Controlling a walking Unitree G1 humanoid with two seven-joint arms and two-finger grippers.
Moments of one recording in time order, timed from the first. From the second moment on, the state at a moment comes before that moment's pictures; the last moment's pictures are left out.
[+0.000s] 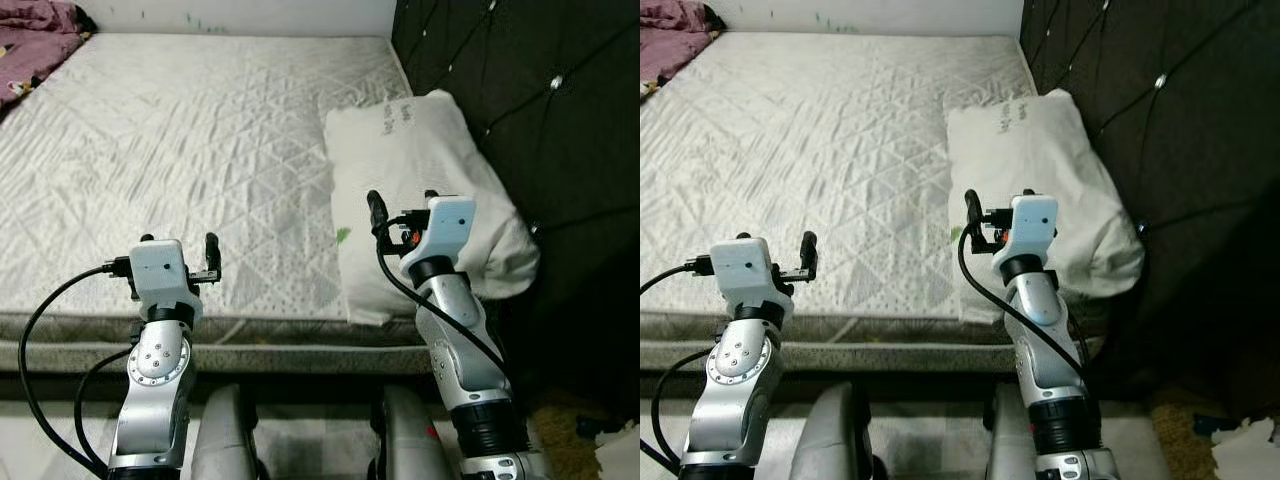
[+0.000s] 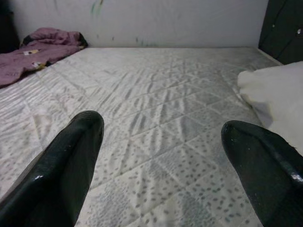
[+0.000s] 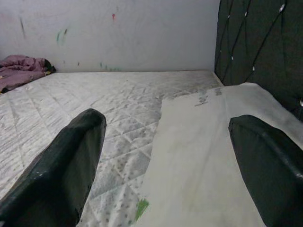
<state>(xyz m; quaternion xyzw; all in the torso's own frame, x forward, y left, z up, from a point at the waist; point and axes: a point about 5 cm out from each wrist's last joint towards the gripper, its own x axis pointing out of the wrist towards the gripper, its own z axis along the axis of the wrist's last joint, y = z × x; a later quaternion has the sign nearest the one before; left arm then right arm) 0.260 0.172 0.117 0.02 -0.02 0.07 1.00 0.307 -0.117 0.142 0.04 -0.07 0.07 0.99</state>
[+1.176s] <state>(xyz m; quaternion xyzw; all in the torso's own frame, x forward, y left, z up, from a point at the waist) 0.265 0.163 0.113 -0.01 0.00 0.06 1.00 0.310 -0.120 0.138 0.04 -0.05 0.06 1.00</state>
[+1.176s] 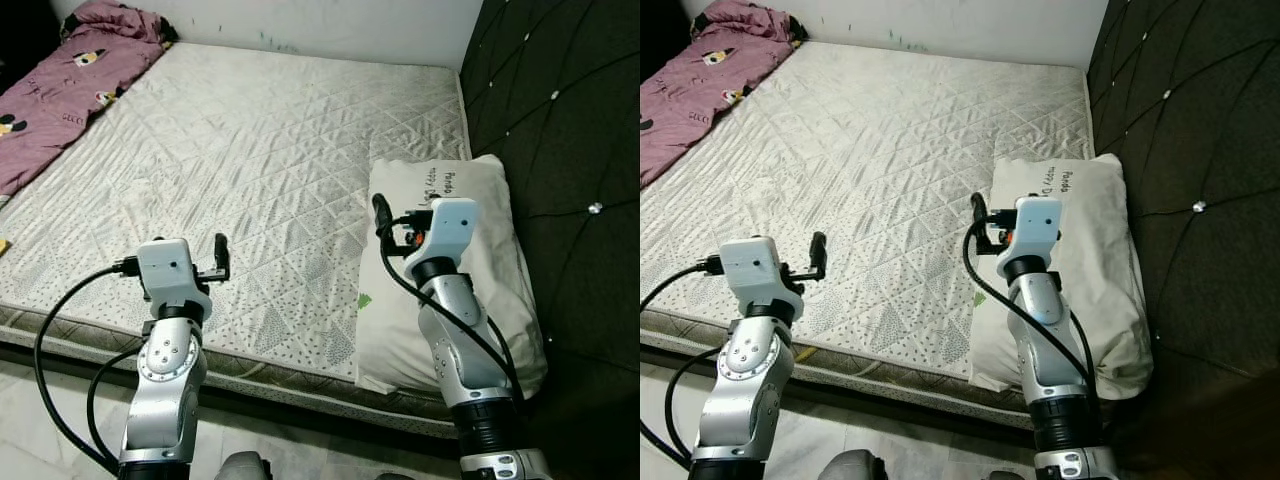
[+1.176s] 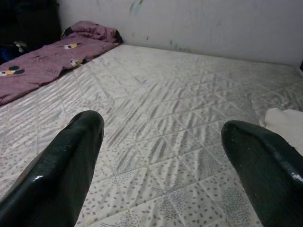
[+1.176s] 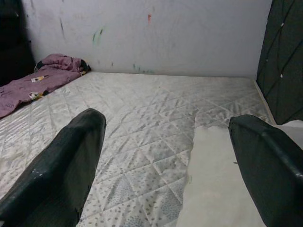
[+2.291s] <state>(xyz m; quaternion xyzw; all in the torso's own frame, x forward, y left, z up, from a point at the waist) 0.266 0.174 0.111 -0.03 0.01 0.08 1.00 0.311 -0.111 0.118 0.05 0.01 0.07 1.00</state>
